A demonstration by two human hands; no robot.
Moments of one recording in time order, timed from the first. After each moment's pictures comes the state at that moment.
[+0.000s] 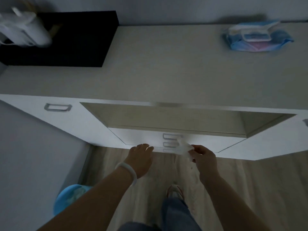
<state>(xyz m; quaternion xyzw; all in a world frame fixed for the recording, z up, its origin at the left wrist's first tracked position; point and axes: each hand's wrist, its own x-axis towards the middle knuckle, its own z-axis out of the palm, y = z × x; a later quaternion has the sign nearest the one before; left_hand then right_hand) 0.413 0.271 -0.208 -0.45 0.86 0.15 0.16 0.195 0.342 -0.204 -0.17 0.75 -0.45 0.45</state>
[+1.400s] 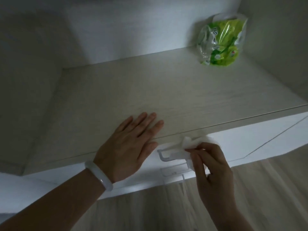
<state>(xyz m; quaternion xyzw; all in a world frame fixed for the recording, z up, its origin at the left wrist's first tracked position) 0.379 0.096 -0.399 -0.21 0.98 -0.05 -0.04 0.223 0.264 -0.445 -0.45 0.73 -0.52 0.00</state>
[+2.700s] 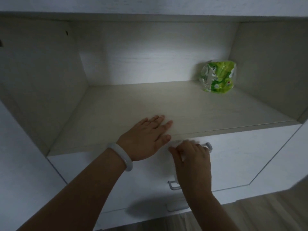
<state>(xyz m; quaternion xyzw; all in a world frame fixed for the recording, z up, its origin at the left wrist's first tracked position) 0.383 0.089 -0.398 -0.24 0.97 0.03 -0.03 0.278 0.216 -0.457 -0.49 0.75 -0.42 -0.14</state>
